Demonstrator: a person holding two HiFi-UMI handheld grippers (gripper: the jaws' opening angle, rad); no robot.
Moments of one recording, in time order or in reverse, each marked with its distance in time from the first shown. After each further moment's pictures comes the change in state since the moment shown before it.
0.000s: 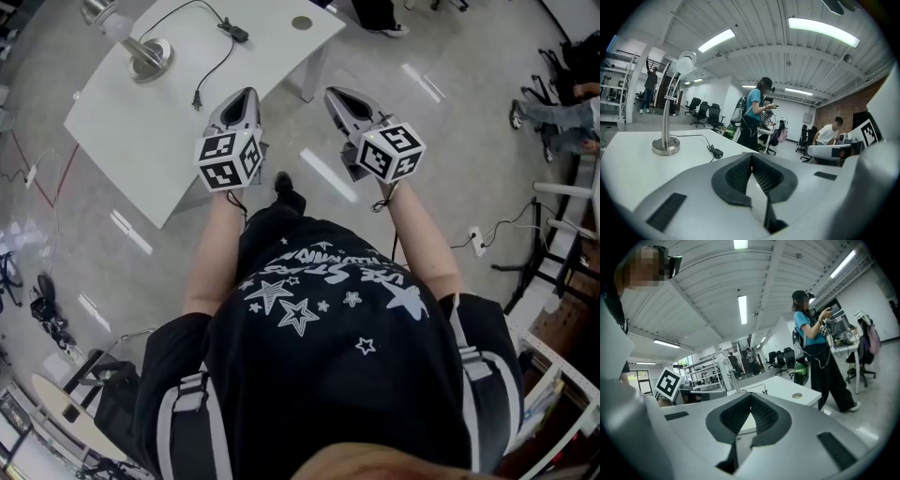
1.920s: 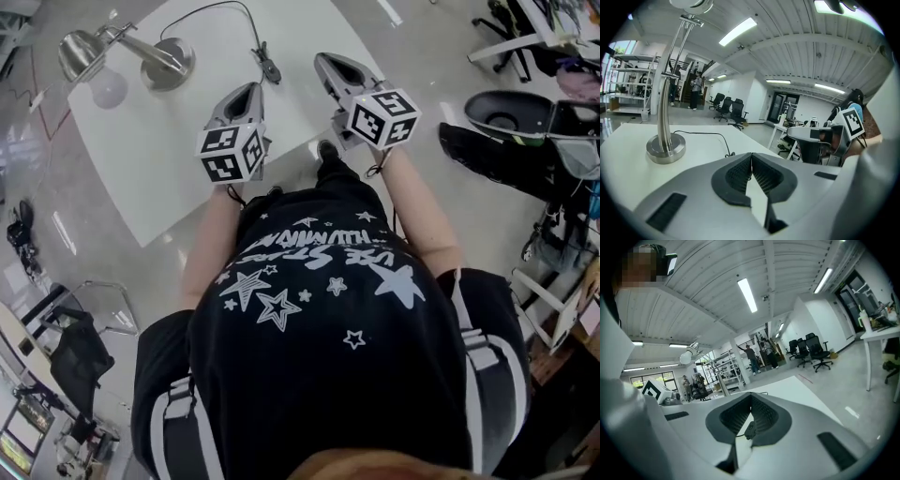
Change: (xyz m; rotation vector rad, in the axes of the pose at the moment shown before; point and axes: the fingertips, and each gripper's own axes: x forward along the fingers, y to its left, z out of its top) left arm 0.156 0.124 0.021 -0.125 0.035 0.288; right arm 0.266 -0.109 0.069 -0.011 0.114 0.307
